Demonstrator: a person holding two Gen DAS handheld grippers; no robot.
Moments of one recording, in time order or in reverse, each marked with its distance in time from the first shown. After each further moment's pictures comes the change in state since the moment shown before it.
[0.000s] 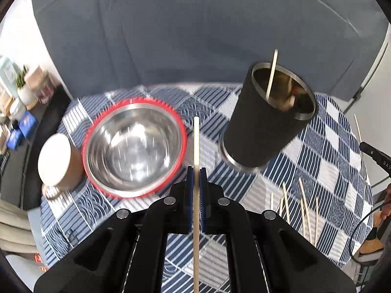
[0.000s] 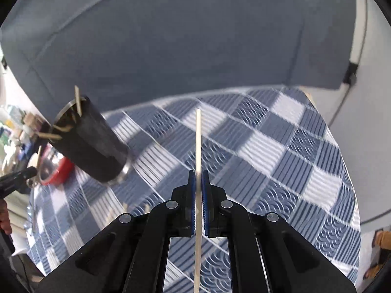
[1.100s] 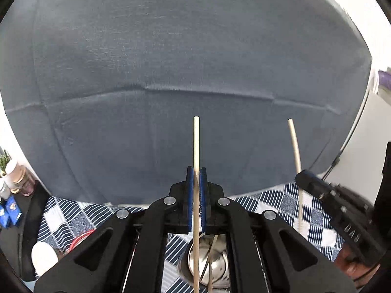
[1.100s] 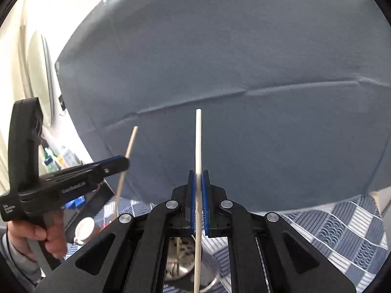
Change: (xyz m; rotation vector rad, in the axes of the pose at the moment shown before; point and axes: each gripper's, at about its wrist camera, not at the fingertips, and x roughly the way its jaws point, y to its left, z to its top) left arm -0.038 -0.055 0.151 0.003 -0.402 -0.131; right arm -0.013 0.124 0.126 -0.124 -0.402 0.345
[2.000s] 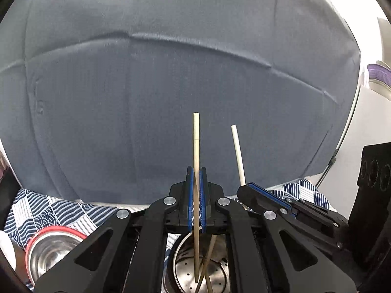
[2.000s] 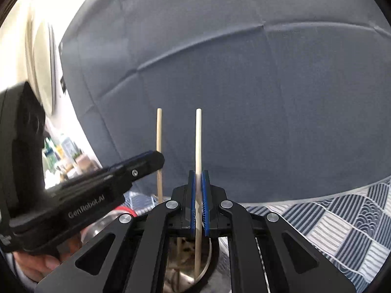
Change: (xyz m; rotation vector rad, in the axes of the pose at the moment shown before) left arm 0.049 0.000 -0.075 0.012 -0.094 -0.072; right arm 0.075 0.014 -0.073 -0.022 -0.005 0.050
